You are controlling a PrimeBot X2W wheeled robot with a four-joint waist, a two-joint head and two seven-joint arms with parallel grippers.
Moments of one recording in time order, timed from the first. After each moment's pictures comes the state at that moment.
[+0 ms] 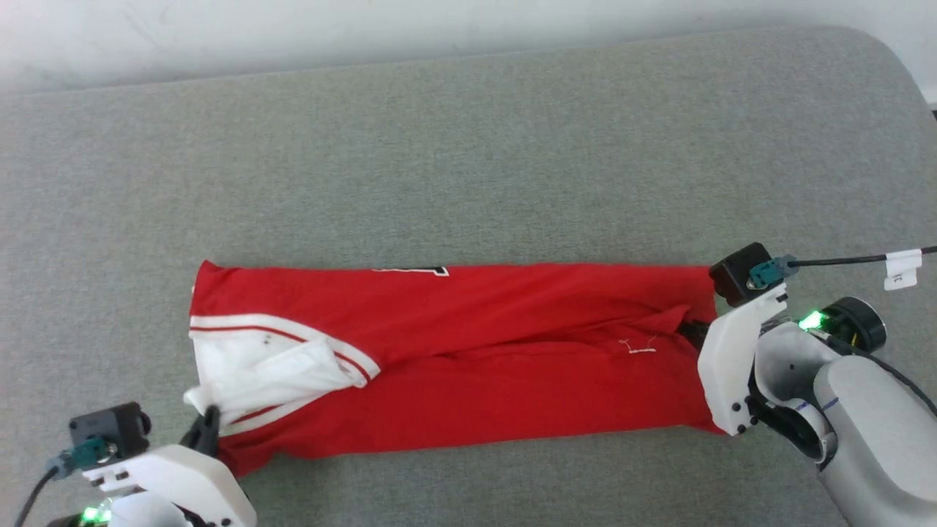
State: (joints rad) left arm 0.12 0.37 -0.08 -0.15 -0.56 0.30 0.29; right arm -0.42 -0.39 0.45 0.31 0.44 0.13 0.50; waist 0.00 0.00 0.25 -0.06
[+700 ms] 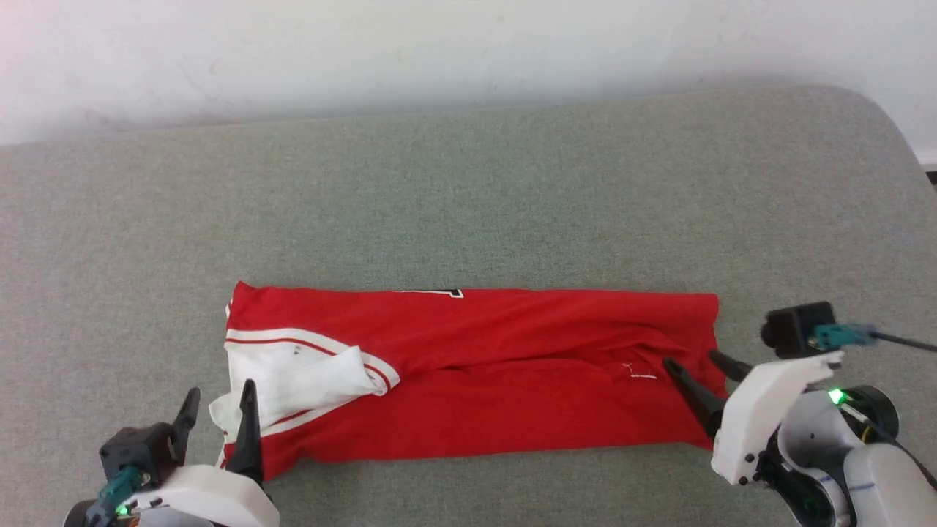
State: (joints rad) left arm 0.08 0.33 -0.15 0.04 -0.48 0.19 -0.05; right arm -0.14 -0.20 0.13 0.09 0.44 0.13 0.56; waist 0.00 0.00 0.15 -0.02
